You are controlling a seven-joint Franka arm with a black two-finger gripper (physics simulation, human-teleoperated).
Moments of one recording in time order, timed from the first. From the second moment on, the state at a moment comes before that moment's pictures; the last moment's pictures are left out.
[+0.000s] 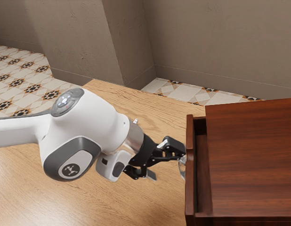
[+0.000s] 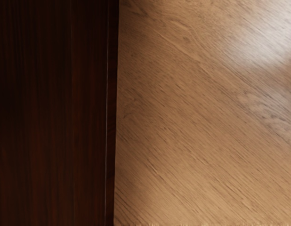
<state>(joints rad) -1.11 -0.42 0.82 -2.31 0.35 2.53 1.98</state>
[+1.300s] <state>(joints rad) -0.66 -0.63 0.48 -2.49 0.37 2.44 1.99</state>
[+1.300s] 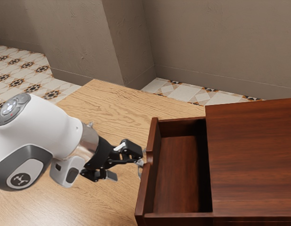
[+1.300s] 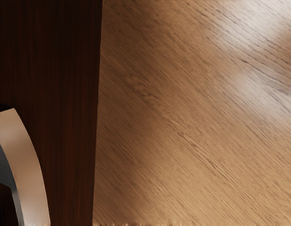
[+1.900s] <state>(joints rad) -0.63 -0.71 0.47 -2.53 0.37 2.47 1.99</state>
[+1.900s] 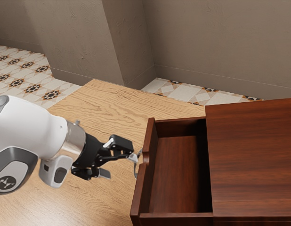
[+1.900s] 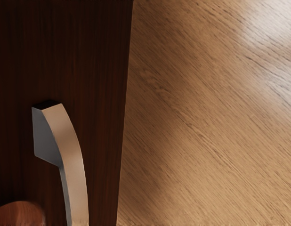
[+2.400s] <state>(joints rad) -0.64 -0.62 0.43 -2.24 0.36 2.21 1.93</state>
